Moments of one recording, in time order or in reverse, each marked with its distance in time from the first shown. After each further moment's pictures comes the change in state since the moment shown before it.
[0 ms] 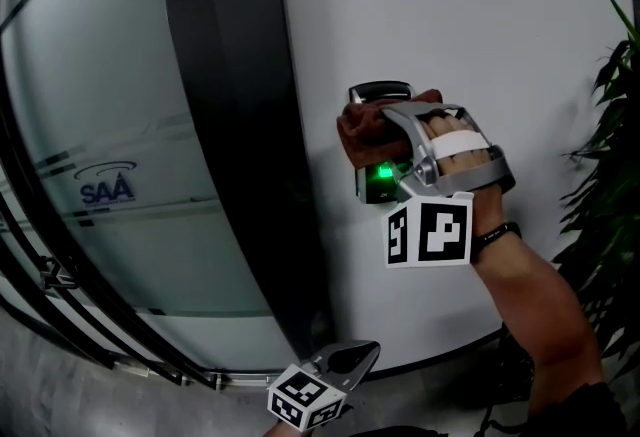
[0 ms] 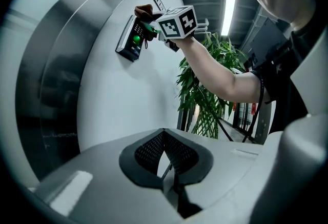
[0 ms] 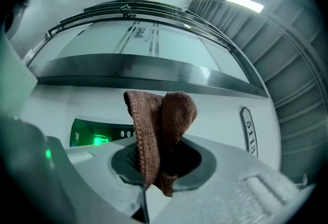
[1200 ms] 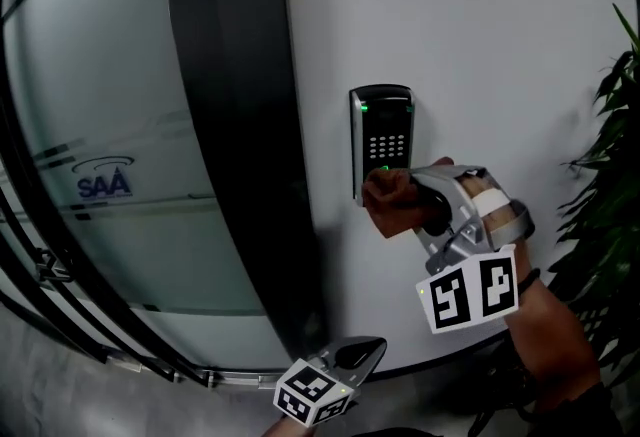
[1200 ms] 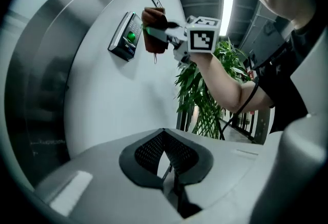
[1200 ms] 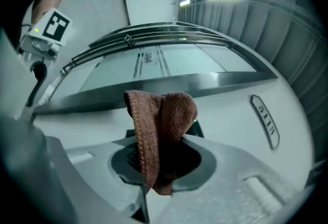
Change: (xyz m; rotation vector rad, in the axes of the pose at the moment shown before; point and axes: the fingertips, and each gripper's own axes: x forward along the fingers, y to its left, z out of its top) left arm 0.024 -0.007 0.007 0.017 -0.001 -0.020; right arm -0.071 0.045 -0.006 0.189 -0.155 0.217
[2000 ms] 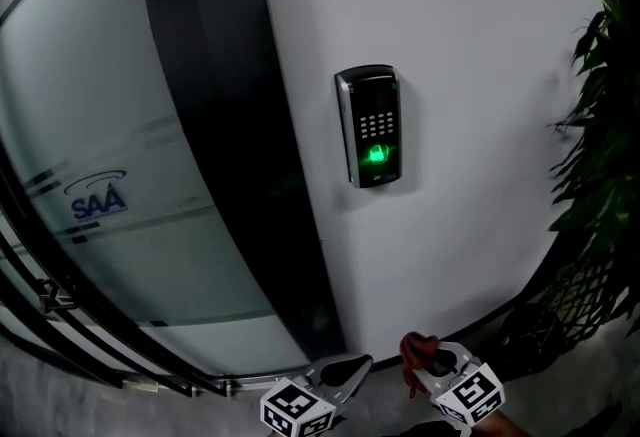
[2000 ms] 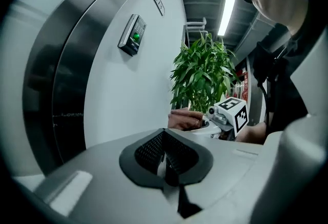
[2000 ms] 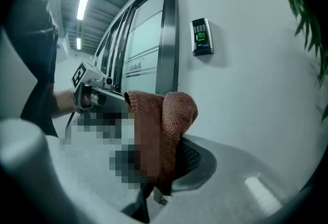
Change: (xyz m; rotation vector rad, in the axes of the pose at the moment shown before) left arm -0.071 -0.004 -0.041 -0.010 0.061 -0.055; right arm -0.158 0.316 -0.001 1.281 0.148 0.416
